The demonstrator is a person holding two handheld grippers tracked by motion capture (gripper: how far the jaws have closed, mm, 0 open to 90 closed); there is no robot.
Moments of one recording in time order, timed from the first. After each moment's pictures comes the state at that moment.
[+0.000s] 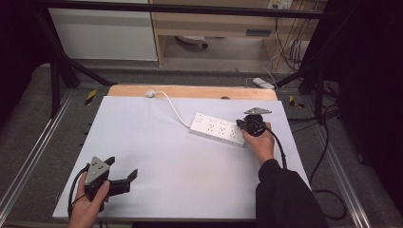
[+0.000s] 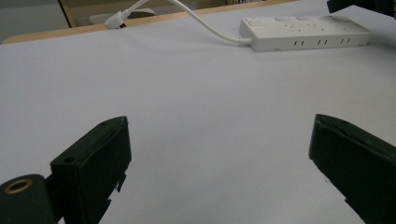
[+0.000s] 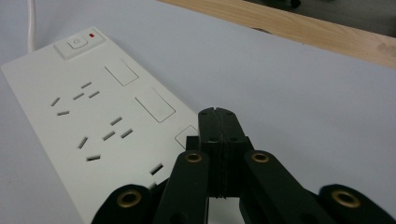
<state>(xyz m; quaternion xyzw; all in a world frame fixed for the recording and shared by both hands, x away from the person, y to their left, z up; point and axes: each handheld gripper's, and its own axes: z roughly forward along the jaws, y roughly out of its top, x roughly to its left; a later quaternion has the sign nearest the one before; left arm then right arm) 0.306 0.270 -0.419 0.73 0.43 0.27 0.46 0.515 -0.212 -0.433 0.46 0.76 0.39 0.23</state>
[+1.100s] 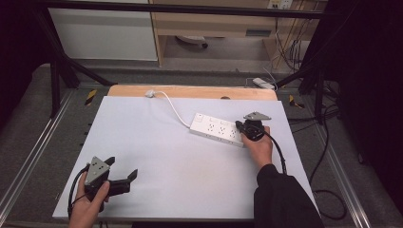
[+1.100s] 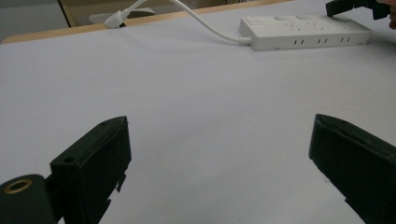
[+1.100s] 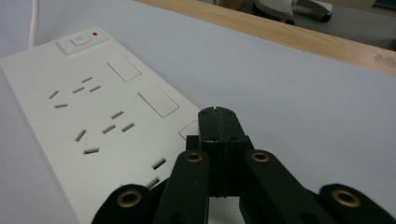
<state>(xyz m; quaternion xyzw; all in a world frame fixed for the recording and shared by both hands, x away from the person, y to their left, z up) 0.306 0.270 -0.419 0.73 0.43 0.27 0.46 0.507 -0.211 -0.448 0.44 0.75 0.42 0.26</state>
